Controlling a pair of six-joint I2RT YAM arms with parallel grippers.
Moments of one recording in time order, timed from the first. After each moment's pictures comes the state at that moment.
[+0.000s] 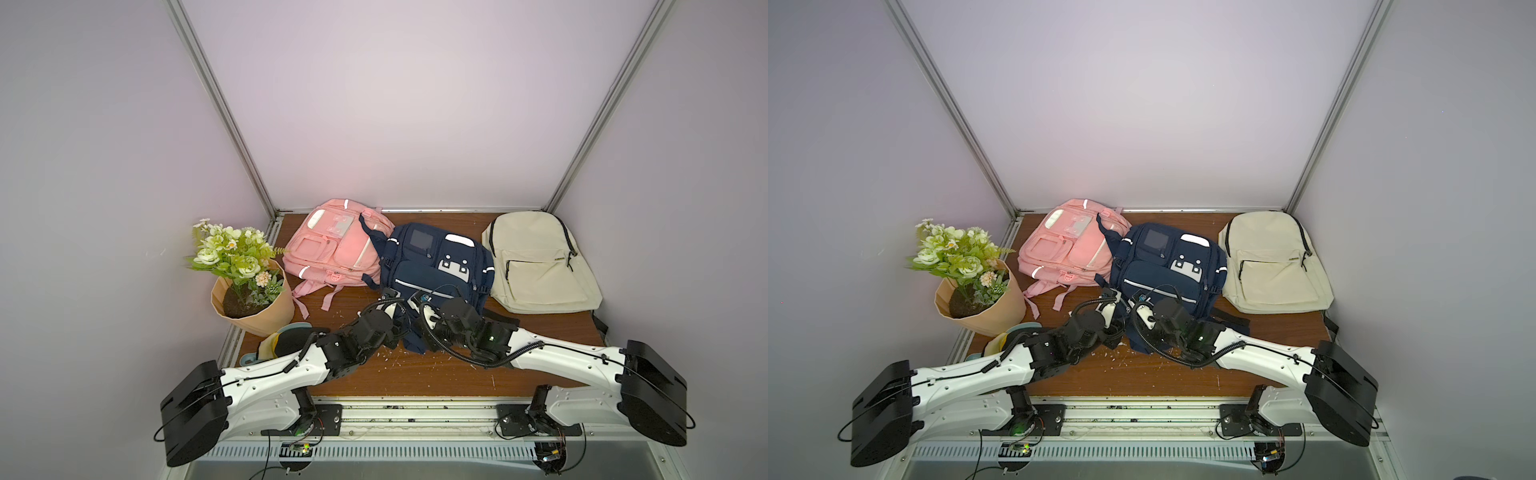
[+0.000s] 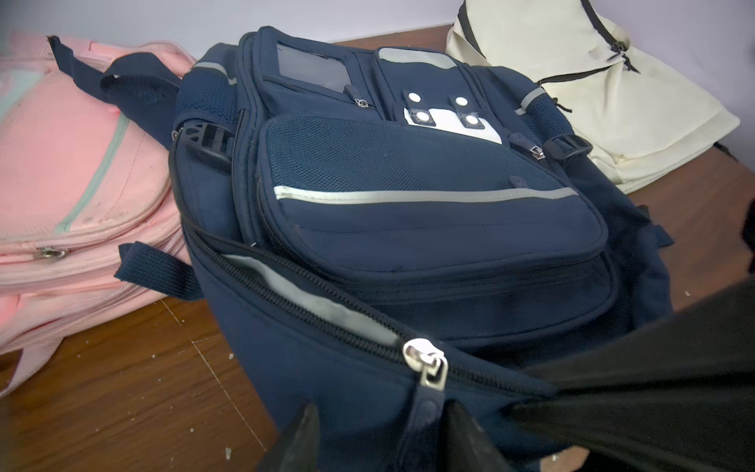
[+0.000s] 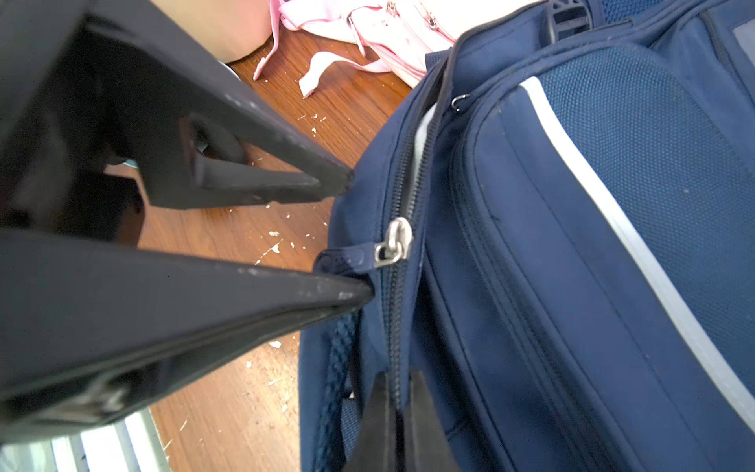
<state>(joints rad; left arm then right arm) -0.98 1.11 0.52 0.02 -0.37 -0.35 1.03 1.28 0.69 0.07 0.12 0.11</state>
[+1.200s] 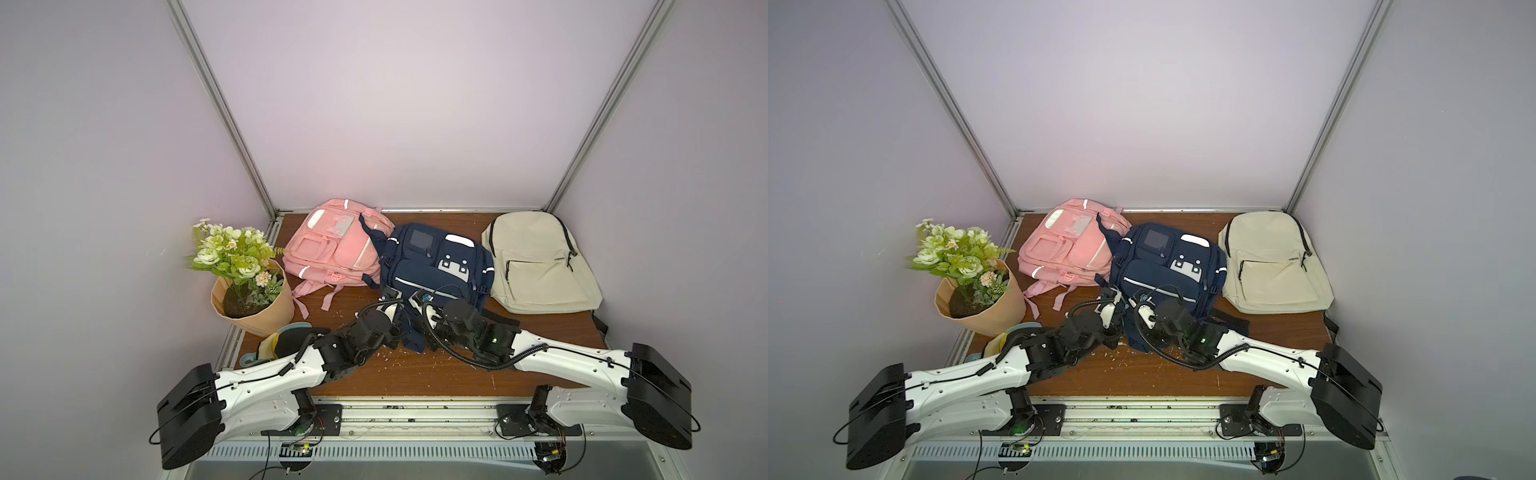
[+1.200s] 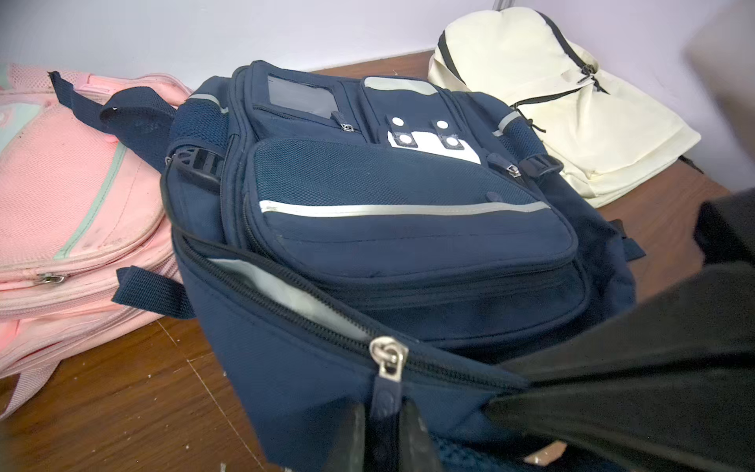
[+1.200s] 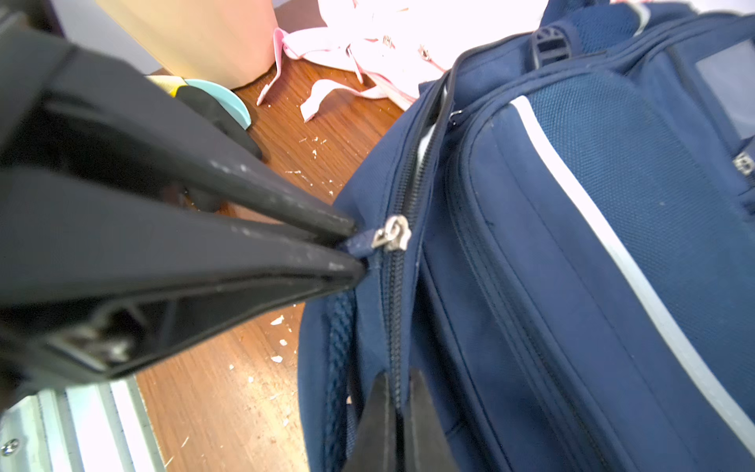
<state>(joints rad) -0.96 1.04 0.51 0.02 -0.34 -0.33 1.04 1.24 0.67 0.09 0.21 0.12</state>
